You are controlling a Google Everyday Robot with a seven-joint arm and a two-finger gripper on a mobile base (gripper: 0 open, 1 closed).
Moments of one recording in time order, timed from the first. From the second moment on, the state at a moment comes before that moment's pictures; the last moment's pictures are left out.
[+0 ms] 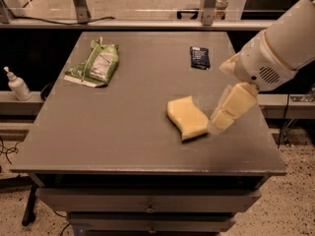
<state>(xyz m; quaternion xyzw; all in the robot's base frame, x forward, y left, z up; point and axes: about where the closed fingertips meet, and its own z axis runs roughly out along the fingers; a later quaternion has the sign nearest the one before) 0.465 -0.133 0.921 -0.56 0.78 0.13 0.23</state>
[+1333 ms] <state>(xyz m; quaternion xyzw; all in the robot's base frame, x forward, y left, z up) 0.479 -0.106 0.840 -0.49 0.81 0.19 0.24</state>
